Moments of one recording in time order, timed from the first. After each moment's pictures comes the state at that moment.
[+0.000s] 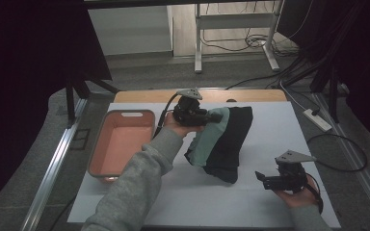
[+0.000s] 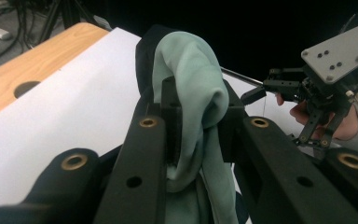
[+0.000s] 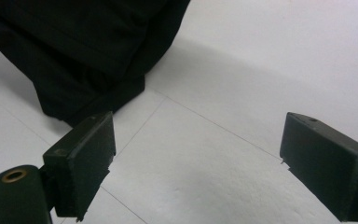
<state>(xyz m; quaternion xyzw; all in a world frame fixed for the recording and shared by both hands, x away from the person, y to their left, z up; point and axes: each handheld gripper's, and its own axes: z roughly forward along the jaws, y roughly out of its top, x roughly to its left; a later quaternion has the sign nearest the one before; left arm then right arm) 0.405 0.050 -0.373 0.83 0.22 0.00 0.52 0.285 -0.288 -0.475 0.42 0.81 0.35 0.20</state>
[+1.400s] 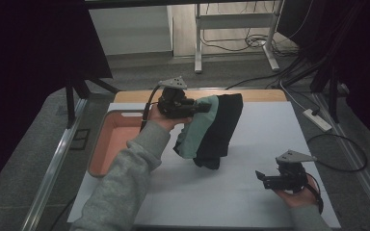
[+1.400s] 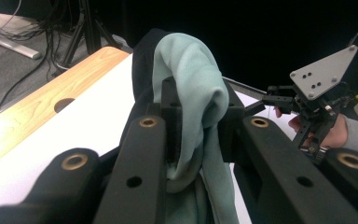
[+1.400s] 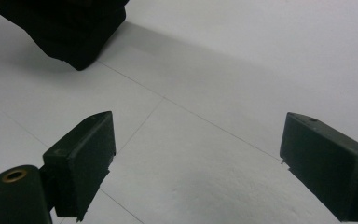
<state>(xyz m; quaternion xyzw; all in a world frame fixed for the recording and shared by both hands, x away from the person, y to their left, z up) 0.393 0.086 -0.336 0.81 0.23 0.04 0.53 0.285 -0.289 -0.474 0.42 0.81 0.35 0.20</state>
